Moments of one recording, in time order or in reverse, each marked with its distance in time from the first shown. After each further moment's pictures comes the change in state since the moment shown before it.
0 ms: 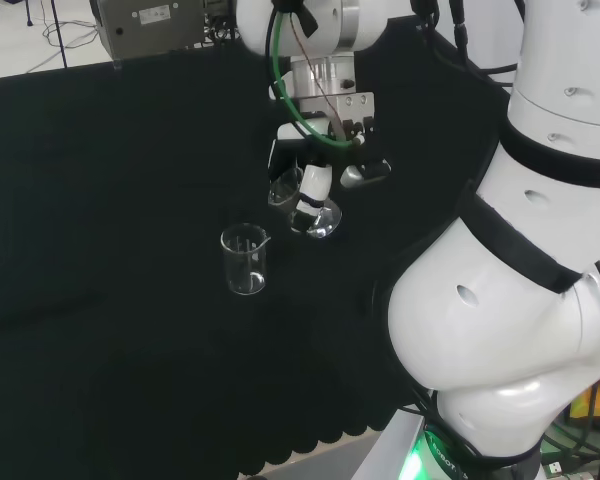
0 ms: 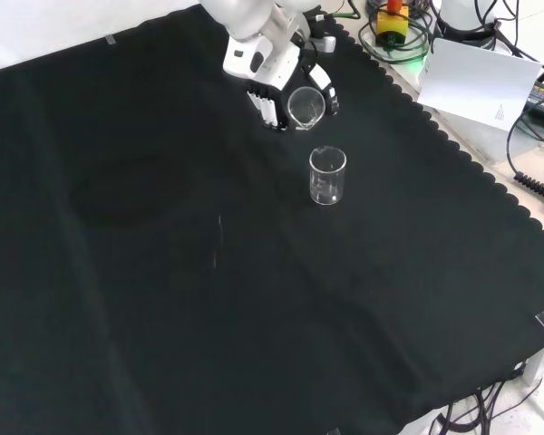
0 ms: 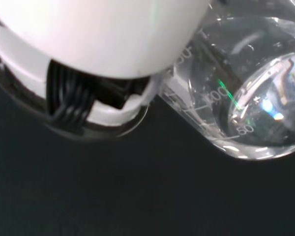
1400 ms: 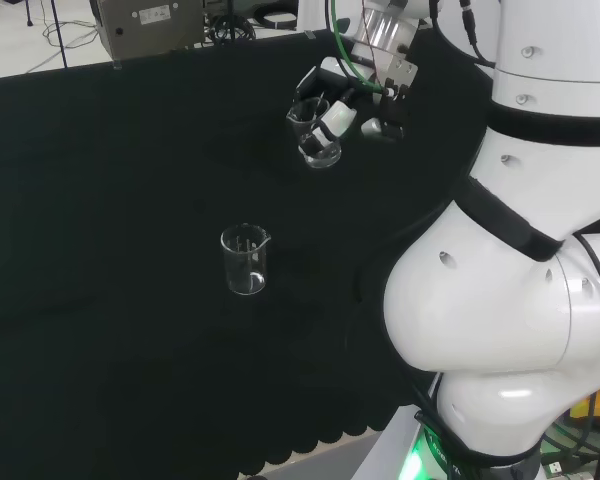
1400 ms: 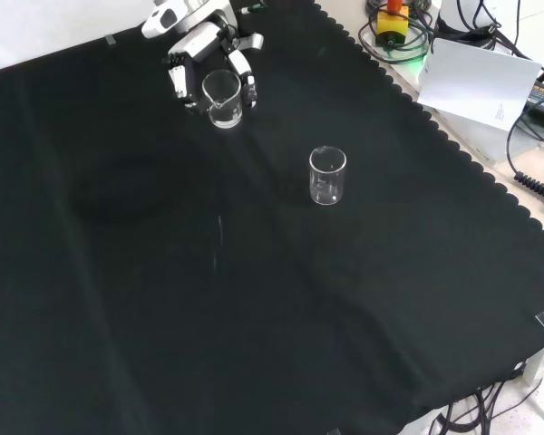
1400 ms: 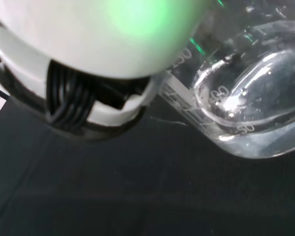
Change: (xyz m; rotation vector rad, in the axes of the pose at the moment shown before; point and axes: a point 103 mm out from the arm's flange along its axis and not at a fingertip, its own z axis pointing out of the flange) arm -0.108 0.054 -0.075 -0.362 0.299 -0.052
